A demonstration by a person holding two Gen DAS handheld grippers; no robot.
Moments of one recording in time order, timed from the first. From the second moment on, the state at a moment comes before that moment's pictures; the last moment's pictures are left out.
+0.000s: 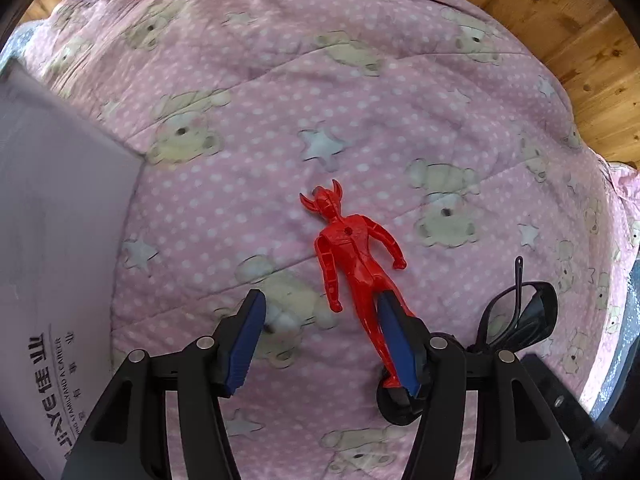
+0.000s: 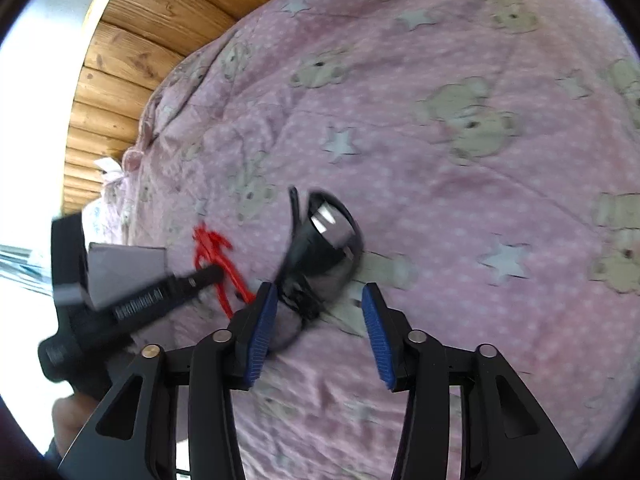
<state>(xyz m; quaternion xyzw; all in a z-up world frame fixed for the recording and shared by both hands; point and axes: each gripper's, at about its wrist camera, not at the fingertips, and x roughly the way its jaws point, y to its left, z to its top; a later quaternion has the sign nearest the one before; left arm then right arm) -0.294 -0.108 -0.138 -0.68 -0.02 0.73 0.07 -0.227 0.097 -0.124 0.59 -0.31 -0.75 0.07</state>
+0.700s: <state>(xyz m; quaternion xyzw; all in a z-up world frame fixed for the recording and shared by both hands) -0.295 -0.156 -0.124 -0.66 -0.06 0.75 0.04 -0.237 0.072 -0.121 0.61 -0.17 -0.77 0.02</state>
